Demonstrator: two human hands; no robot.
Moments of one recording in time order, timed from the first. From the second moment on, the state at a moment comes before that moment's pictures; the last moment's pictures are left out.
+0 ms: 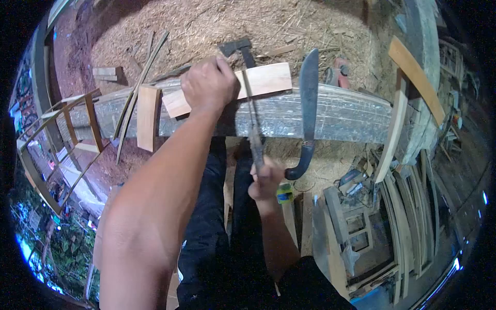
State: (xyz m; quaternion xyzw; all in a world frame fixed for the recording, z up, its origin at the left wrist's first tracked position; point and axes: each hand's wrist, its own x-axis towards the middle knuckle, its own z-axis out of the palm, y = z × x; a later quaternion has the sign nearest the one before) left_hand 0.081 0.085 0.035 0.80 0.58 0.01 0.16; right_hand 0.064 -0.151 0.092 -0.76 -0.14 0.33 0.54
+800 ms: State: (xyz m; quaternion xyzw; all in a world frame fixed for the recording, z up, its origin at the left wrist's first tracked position) left_hand 0.086 0.085 0.039 0.80 0.58 -0.03 0.15; right_hand 0.132 -0.071 0.152 -0.79 -0.12 0.41 0.45
